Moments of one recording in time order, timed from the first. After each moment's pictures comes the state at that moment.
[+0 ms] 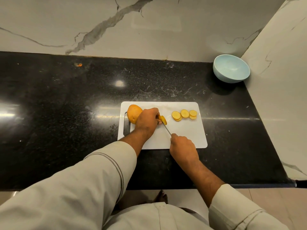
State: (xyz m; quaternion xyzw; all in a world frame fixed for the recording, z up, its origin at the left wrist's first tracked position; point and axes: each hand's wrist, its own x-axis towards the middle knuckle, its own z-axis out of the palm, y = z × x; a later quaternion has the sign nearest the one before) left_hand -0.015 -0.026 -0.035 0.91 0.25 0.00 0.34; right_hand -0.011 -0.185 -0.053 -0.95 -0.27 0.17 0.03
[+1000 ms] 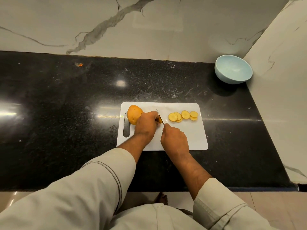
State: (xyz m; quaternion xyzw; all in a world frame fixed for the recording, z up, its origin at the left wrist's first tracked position) left_hand -0.025 -0.029 -0.042 0.88 0.26 0.04 0.38; right_hand -0.006 -0.147 -0.050 -0.95 -0.27 0.08 0.11
